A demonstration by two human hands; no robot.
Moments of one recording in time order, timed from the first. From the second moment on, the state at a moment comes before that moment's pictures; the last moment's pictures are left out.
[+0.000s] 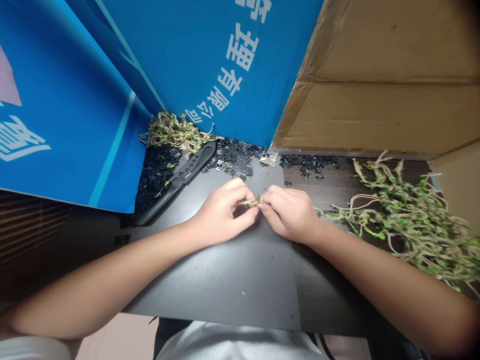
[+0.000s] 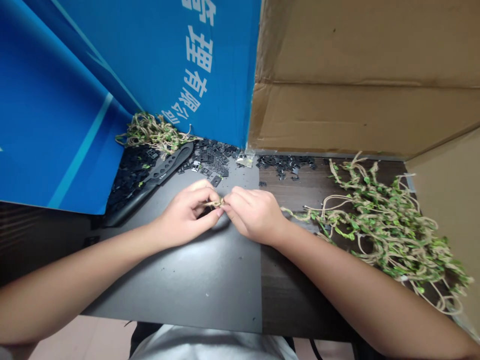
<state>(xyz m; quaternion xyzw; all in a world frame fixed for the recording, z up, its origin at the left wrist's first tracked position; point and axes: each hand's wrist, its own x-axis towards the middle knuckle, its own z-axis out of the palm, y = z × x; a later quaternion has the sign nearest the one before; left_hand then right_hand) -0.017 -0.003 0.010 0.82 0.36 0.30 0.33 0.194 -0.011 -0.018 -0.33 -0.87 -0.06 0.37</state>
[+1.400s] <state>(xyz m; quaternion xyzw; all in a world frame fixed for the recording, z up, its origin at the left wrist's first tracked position) -0.027 -0.001 -0.001 0.88 0.27 0.36 0.16 0.197 -0.012 -0.025 -0.37 -0.82 0.11 0.42</state>
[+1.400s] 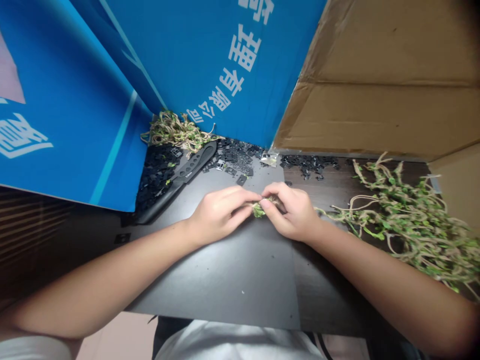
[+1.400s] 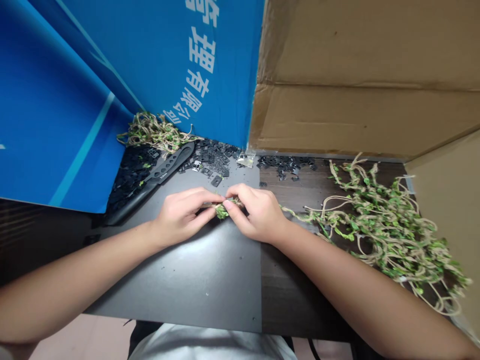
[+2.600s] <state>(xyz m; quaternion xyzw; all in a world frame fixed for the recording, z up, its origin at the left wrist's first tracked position) -0.015 0.002 0.010 0.56 0.37 0.25 0.69 0.202 -0.012 -0.010 -0.34 -0.84 -0.15 0.40</state>
